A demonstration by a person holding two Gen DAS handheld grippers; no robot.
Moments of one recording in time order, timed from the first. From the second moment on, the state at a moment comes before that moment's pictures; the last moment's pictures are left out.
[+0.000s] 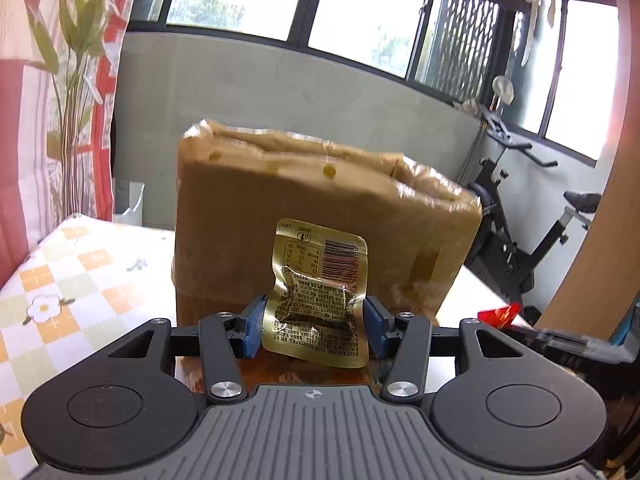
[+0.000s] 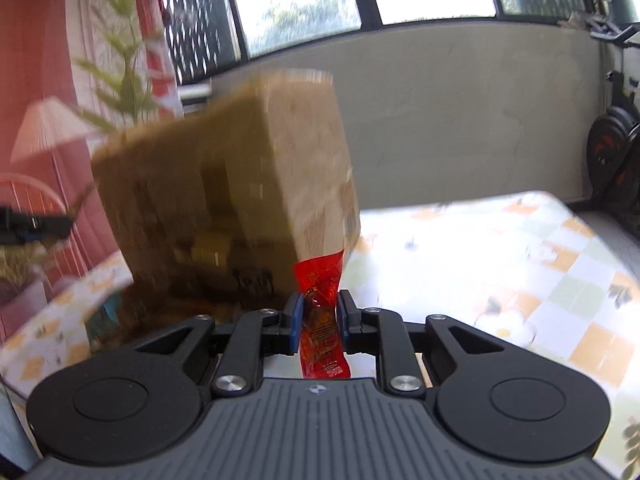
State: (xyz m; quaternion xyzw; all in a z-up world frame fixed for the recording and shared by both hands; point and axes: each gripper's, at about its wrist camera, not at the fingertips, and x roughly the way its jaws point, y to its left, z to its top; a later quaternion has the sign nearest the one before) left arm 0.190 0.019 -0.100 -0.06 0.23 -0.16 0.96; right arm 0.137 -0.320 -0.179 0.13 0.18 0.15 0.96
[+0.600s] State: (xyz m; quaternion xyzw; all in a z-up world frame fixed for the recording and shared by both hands) left arm 0.272 0.006 -0.004 0.00 0.14 -0.16 0.98; right arm 0.228 -0.277 -0.031 0.12 0.06 0.22 0.97
